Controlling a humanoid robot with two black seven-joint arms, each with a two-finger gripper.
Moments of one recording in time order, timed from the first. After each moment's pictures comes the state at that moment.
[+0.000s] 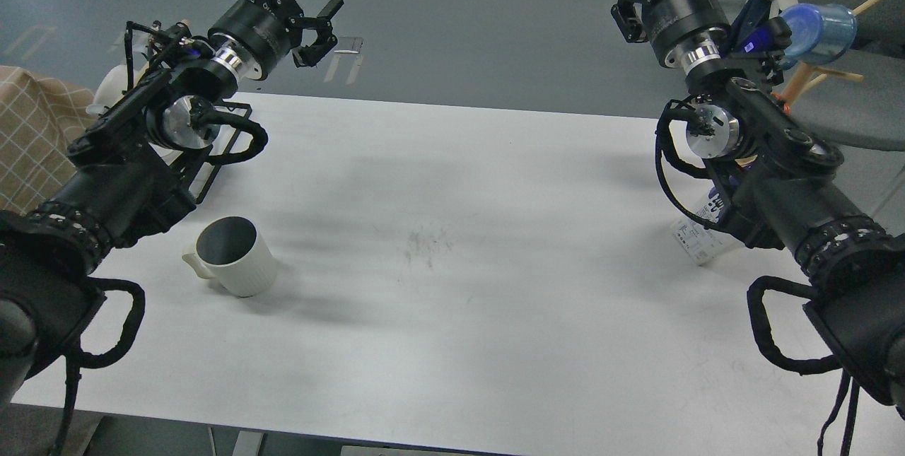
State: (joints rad) left arm -0.99 0.27 -0.81 -0.48 0.19 -0.49 -0.21; right arm 1.10 0.00 0.92 0.32 -0.55 0.28 0.49
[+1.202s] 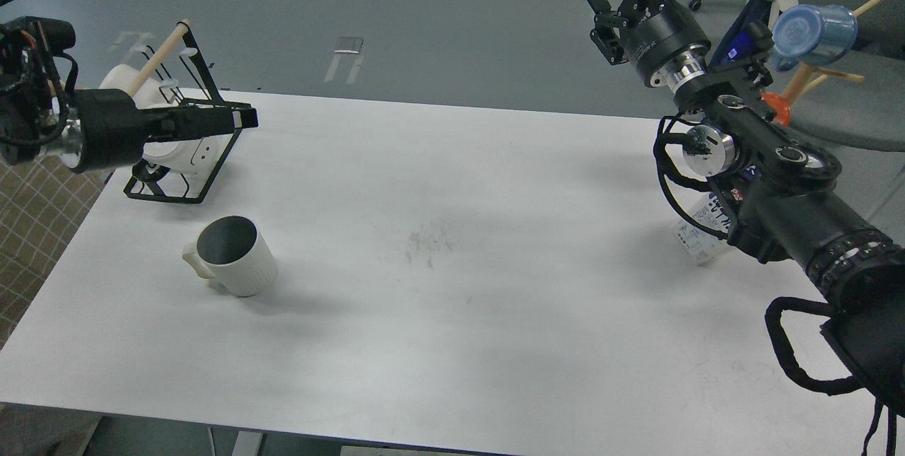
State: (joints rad) left arm -0.71 1.20 -0.59 -1.45 1.46 -0.49 -0.31; right arm 1.04 -0.05 0.76 0.45 -0.56 0.29 0.49
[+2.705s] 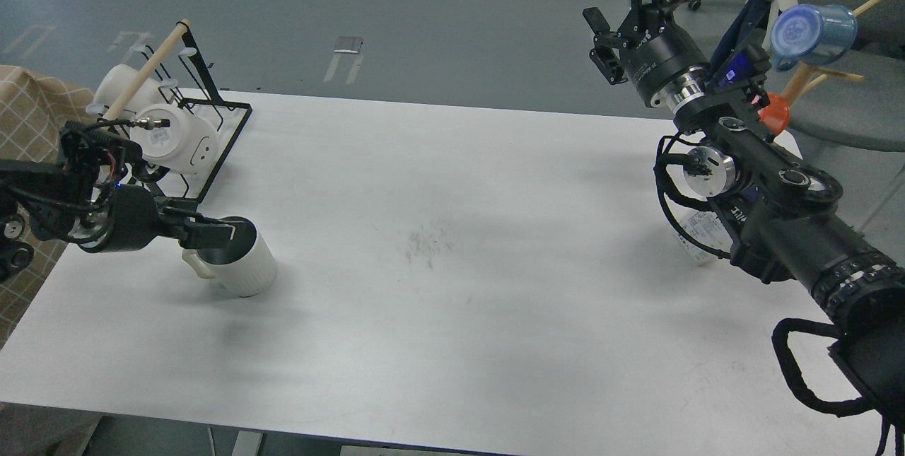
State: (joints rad) left arm -0.64 1.01 -0.55 -1.28 1.82 -0.49 -0.34; right arm 0.98 -0.08 0.76 0.51 -0.55 0.28 0.49
